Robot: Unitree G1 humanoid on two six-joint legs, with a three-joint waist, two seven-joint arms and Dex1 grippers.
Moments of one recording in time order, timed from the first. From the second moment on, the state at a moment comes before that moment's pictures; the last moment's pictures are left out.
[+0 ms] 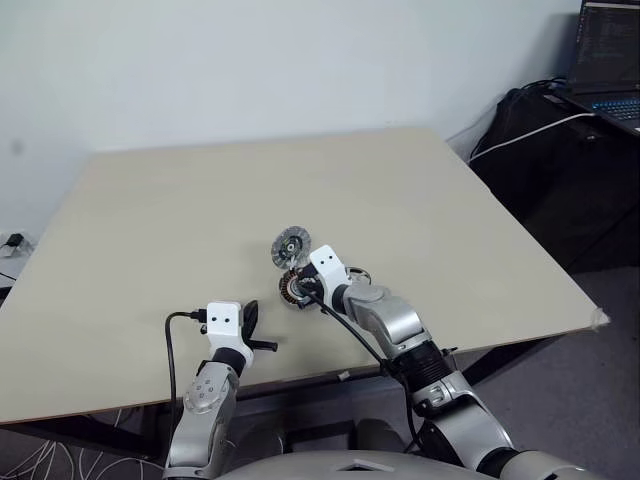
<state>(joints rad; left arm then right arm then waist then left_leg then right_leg) 0.27 0.00 -0.08 -0.08 -0.10 0.08 -0.17 -0.42 -0.02 0.30 0.27 0.08 0.72 0.41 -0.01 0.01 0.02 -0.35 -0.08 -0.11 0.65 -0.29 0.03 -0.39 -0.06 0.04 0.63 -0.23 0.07</state>
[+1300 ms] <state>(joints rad) 0.27 0.00 -0.08 -0.08 -0.10 0.08 -0.18 -0.48 0.03 0.30 0.43 0.02 0.57 0.36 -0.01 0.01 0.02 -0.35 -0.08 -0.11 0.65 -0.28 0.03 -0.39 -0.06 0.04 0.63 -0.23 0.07</state>
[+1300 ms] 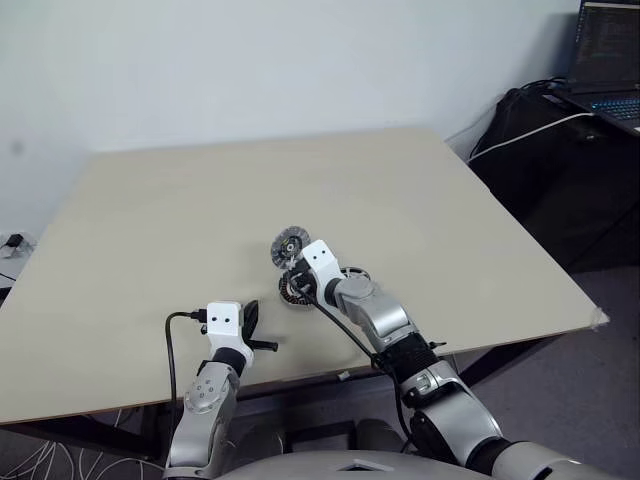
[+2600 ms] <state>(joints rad) 0.28 0.00 -0.08 -0.07 -0.10 0.08 -0.18 -0.26 -0.10 0.03 -0.03 0.11 0.59 0.31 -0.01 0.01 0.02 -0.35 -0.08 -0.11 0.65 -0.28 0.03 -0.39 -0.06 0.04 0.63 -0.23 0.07</state>
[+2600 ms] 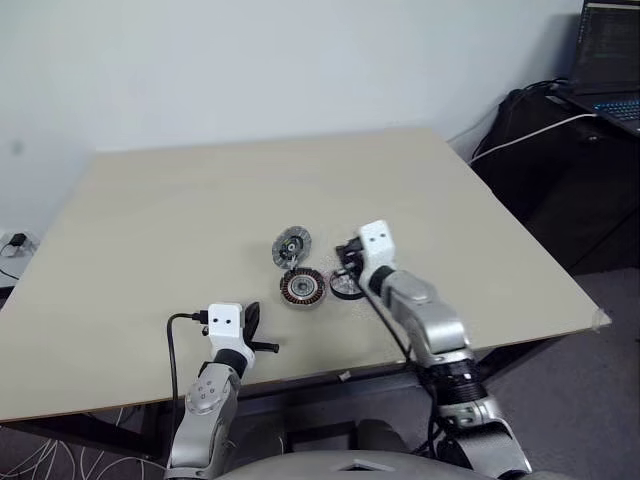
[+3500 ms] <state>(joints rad) 0.28 0.02 -0.09 -0.07 -0.13 0.11 -0.20 -0.17 0.10 -0.52 -0.10 0.92 1.10 -0.14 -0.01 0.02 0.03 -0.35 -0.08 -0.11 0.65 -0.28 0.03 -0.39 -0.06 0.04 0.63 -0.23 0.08</state>
